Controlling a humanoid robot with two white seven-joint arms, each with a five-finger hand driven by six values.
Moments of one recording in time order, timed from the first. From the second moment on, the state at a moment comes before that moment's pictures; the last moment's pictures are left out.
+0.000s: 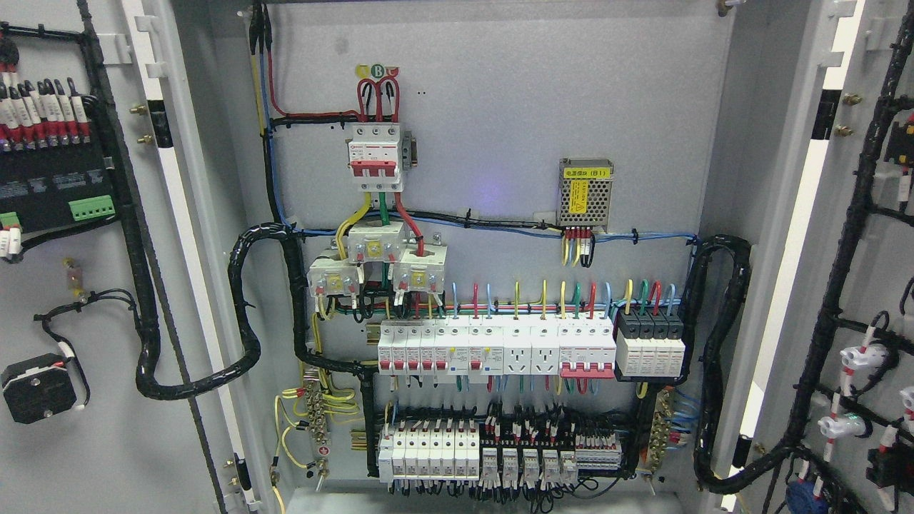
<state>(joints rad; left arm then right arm) 0.09 0.52 0.46 -1.36 0.65 -0.77 -0.21 0.54 -0.43 -0.31 -1.99 -0.76 -0.73 0.34</state>
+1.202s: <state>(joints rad) 0.07 0.57 0.46 -1.24 0.65 -0.77 -0.21 0.54 -0.41 -0.38 -1.92 -0.82 -0.73 0.34</state>
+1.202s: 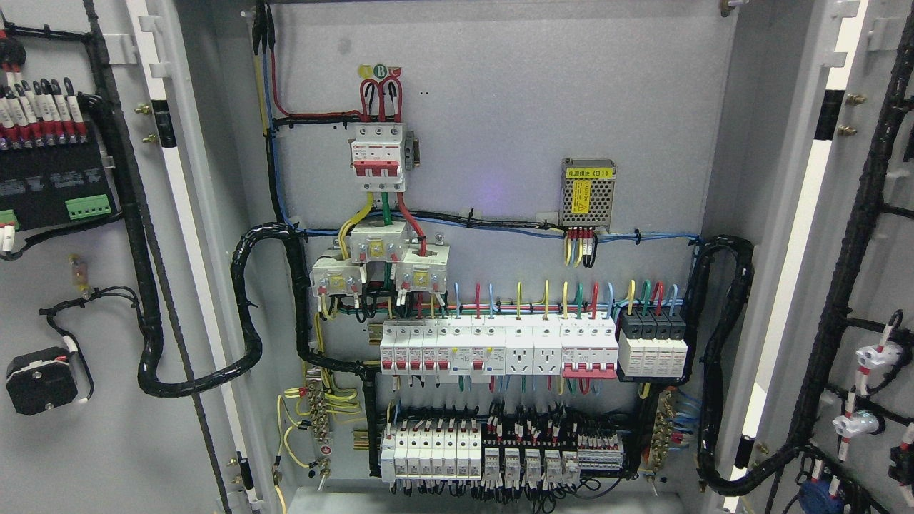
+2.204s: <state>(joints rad) 0.29 0.57 0.40 -1.56 0.69 -0.77 -0.21 0.54 -0.46 -0.31 -1.95 -0.83 -0.75 0.35</state>
